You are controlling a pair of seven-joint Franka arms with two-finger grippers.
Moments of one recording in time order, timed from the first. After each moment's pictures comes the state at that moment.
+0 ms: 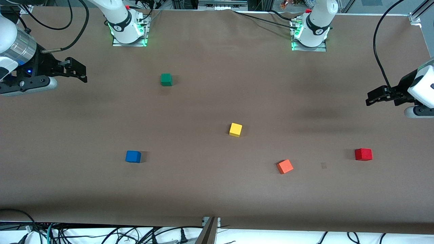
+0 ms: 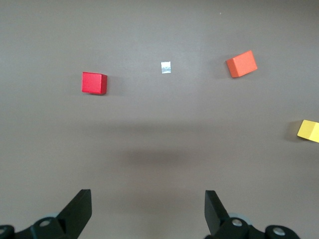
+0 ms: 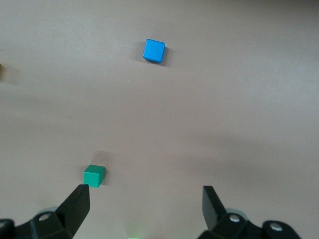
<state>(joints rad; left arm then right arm) 0.06 0.16 -0.03 -1.52 -0.02 1.61 -0.02 0.29 0.08 -0.15 -1.48 0.03 1.50 -0.05</state>
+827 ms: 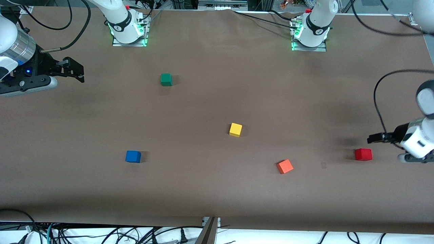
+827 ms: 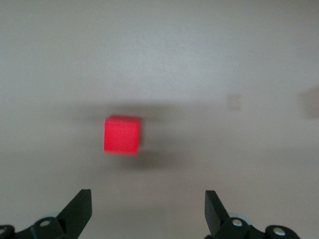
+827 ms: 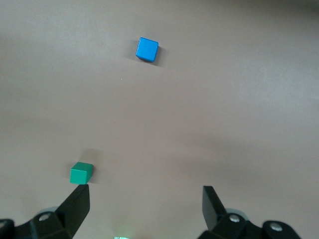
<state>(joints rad) 0.23 0.58 -0.03 -1.49 -0.02 2.00 0.19 0.29 0.08 -0.15 -1.48 -0.01 1.50 -0.09</state>
